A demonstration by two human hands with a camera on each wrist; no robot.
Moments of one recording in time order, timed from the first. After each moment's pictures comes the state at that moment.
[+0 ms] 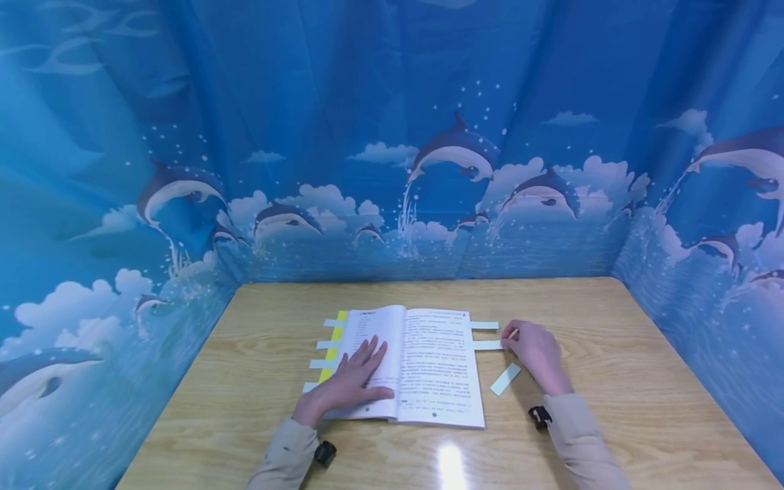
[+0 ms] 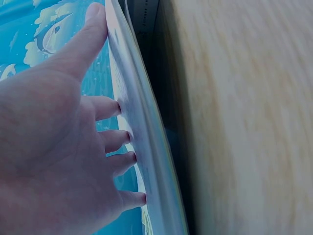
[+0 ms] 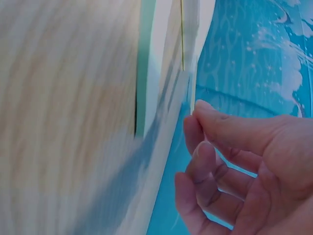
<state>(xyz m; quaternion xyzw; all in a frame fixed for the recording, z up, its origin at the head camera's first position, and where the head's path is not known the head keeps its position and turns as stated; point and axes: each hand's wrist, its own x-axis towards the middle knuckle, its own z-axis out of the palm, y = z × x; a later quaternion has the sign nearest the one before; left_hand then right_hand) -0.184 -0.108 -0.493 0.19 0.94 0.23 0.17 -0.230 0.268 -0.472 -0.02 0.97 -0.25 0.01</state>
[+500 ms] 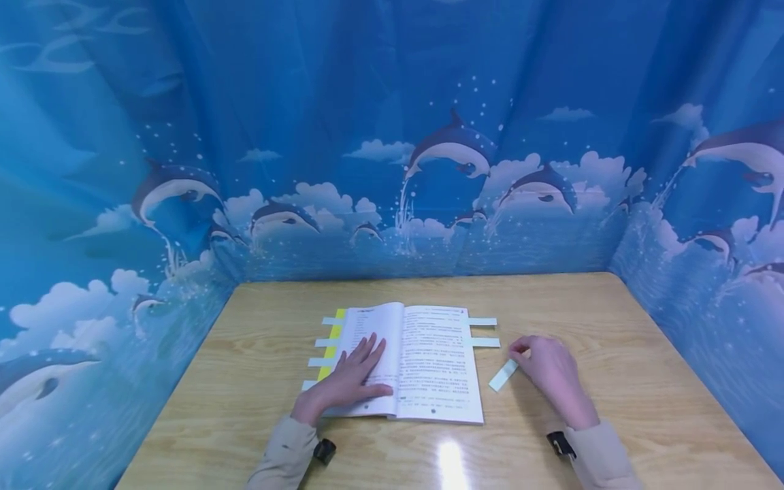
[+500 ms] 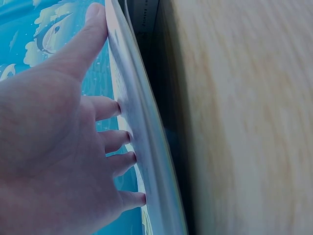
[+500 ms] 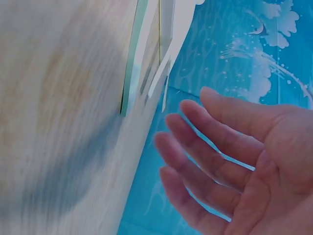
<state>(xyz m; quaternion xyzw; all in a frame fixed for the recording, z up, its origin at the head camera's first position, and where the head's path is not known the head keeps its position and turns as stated) -0.184 -0.107 -0.493 0.19 0.94 0.24 0.17 -0.180 0.278 -0.463 -0.07 0.97 -0.23 -0.04</state>
